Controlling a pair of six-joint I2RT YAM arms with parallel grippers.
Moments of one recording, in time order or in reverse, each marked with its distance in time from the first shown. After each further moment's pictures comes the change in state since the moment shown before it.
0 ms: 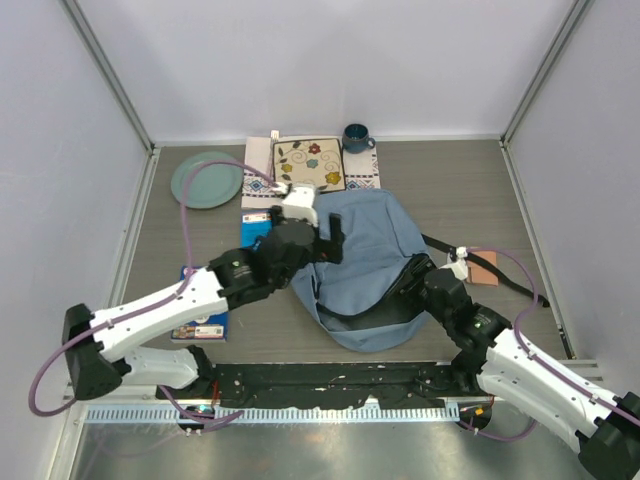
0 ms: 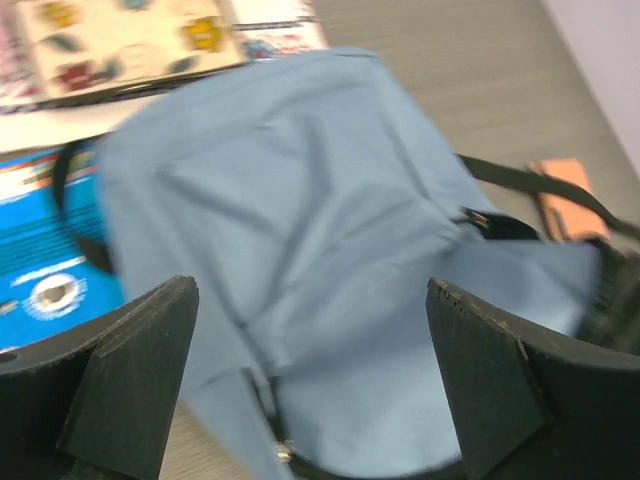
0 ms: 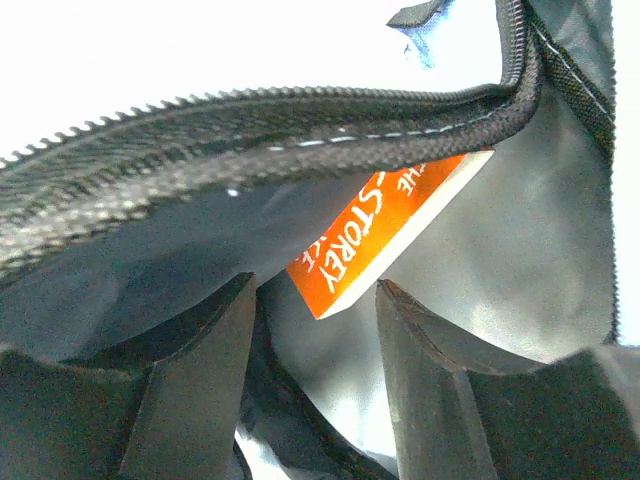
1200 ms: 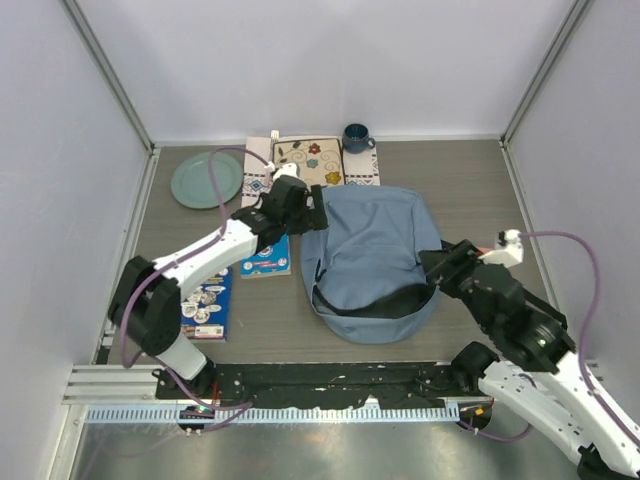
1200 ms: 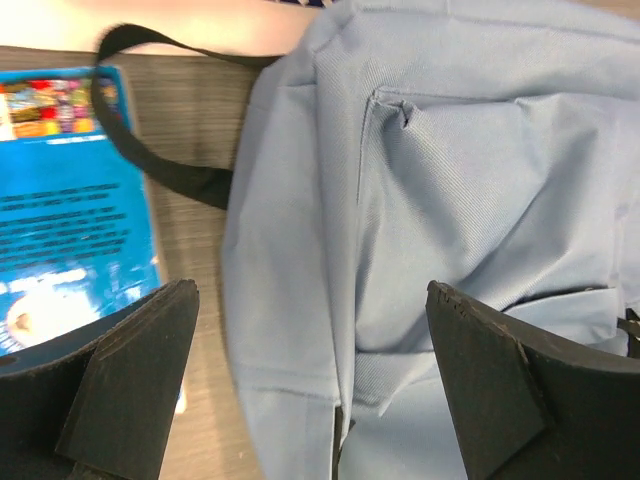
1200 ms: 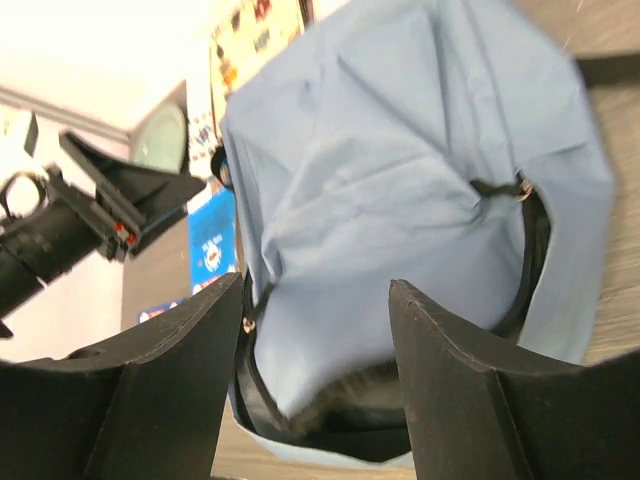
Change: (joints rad) left arm 0.448 0.375 0.064 -0.002 0.359 -0.162; right arm 0.000 -0.143 0.377 -0.402 0.174 -0.292
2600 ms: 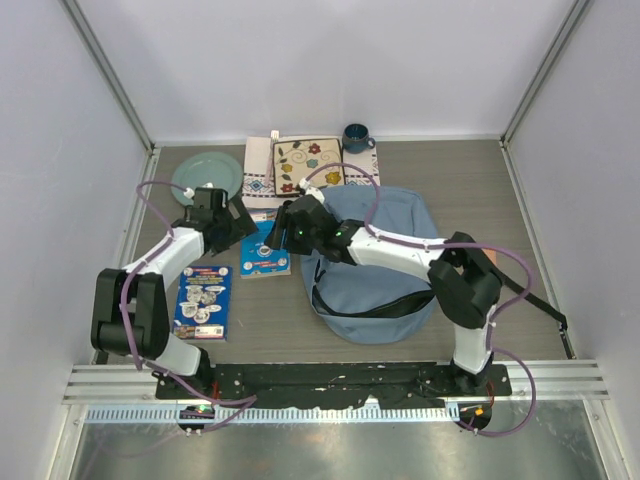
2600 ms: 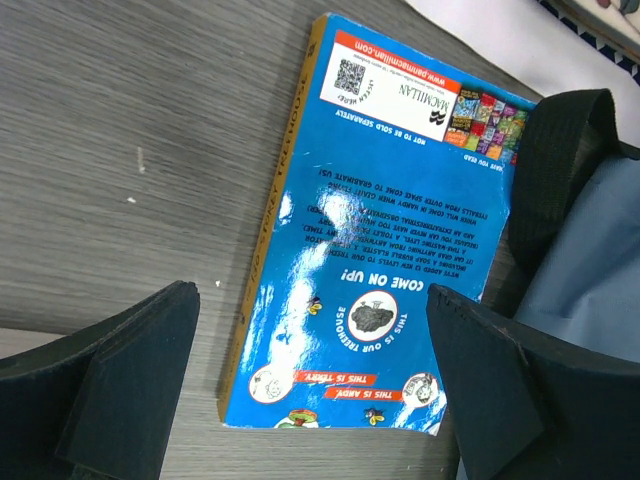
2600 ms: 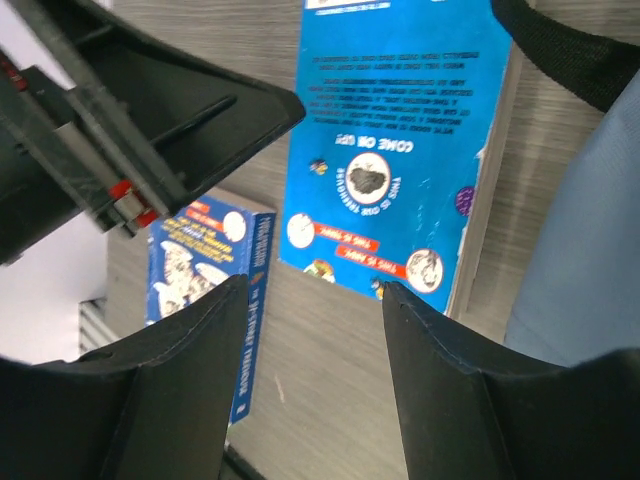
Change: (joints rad) left arm 0.508 -0.153 -0.294 -0.011 0.188 0.010; right arm 0.233 1.370 0.647 0.559 -0.378 -0.090
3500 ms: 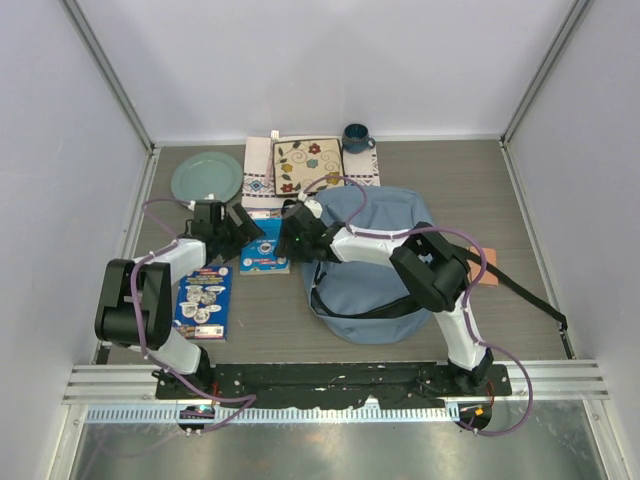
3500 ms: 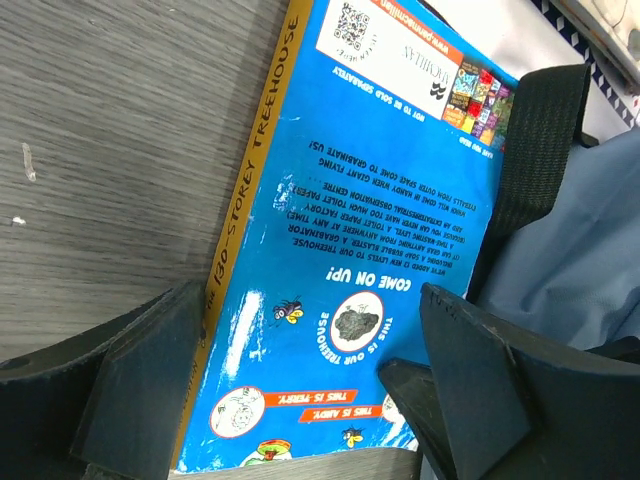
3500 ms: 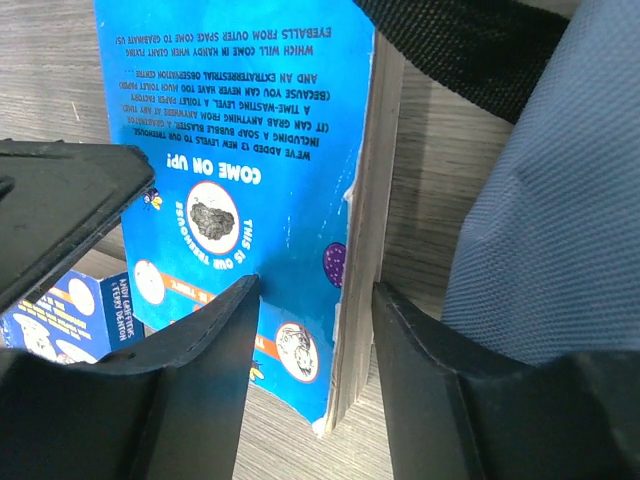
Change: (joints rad) left arm 0.020 0.079 -0.144 0.282 0.187 -0.097; right arm -0.013 0.271 0.120 -0.063 0.049 0.021
